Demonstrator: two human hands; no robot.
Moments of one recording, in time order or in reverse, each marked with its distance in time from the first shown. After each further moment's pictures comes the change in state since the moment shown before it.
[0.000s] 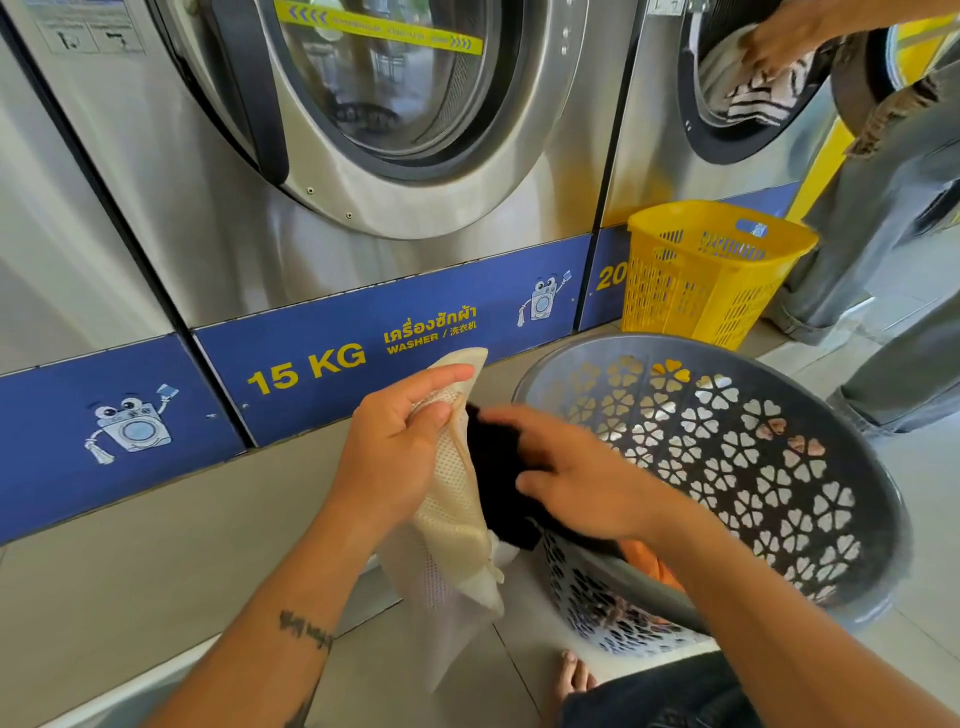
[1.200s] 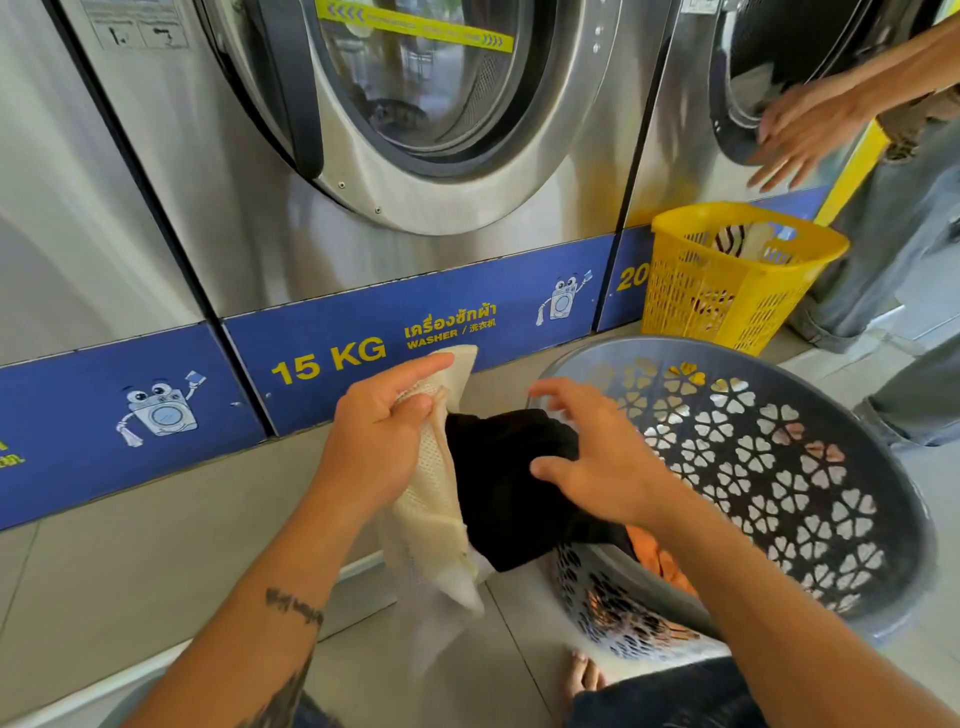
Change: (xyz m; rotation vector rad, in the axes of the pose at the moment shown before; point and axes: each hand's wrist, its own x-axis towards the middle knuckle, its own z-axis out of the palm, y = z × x) left_hand 0.006 -0.015 -0.028 0.104 0.025 -0.034; right_hand 0.014 0.015 0.002 -0.203 0.289 0.032
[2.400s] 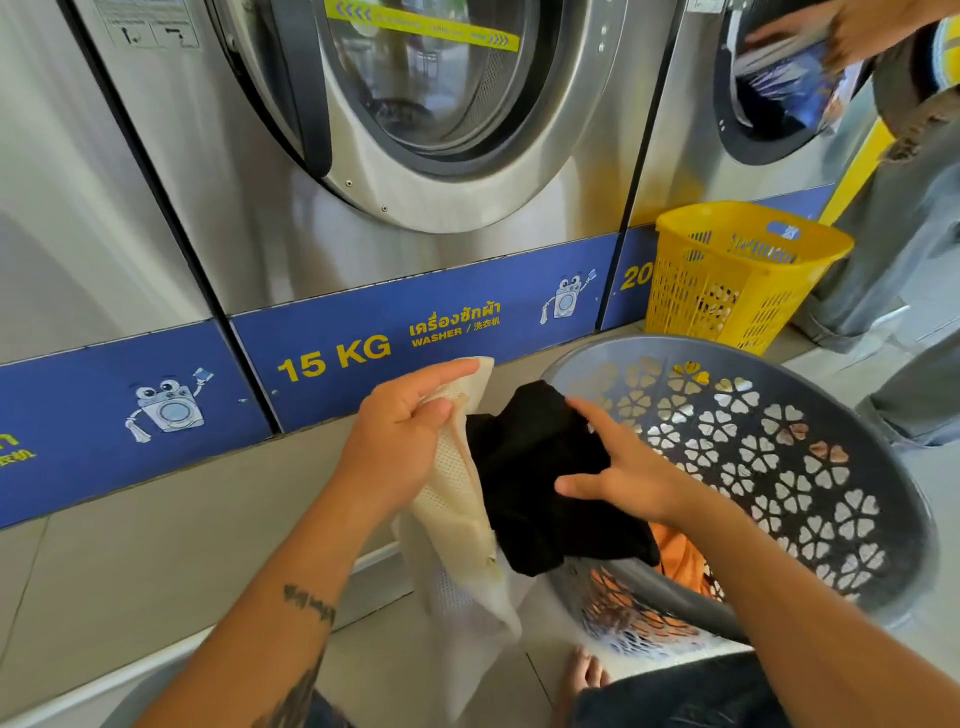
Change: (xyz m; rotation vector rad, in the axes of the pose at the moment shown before) left_hand -0.005 0.003 0.002 -0.020 -0.099 0.017; right_hand -0.005 0.031 -0.007 0.105 -0.220 0.272
